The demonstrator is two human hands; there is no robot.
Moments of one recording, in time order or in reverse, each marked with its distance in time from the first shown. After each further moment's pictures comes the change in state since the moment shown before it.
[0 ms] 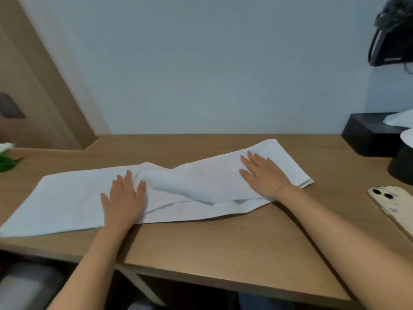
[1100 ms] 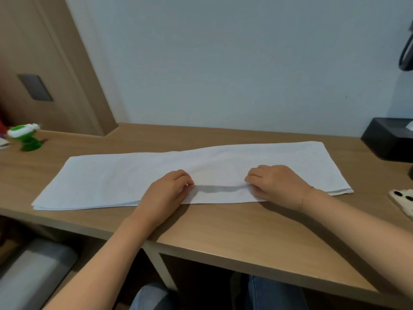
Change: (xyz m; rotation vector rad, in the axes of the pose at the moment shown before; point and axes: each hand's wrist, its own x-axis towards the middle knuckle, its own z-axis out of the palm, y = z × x) left_hand -0.038 0.001 -0.020 -0.061 -0.007 0.865; right_hand -0.052 -0.056 -0.023 -0.370 0.296 -0.631
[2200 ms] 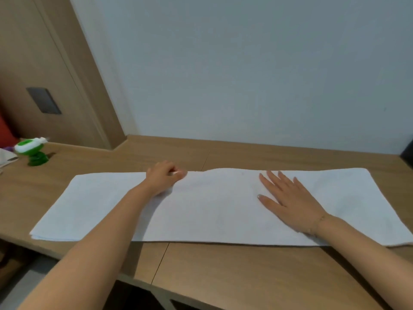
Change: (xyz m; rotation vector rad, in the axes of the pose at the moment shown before) left_hand 0.095 -0.124 0.008 -0.055 -0.170 -0.536; right_hand 0.027 0.021 0.050 0.336 -0.340 0.522
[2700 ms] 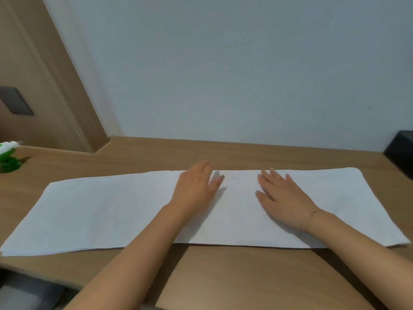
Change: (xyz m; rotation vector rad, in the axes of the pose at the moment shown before) left_hand -0.033 0.100 0.052 0.094 0.088 0.365; right_hand 0.004 -0.004 -0.014 0.005 -0.007 0.069
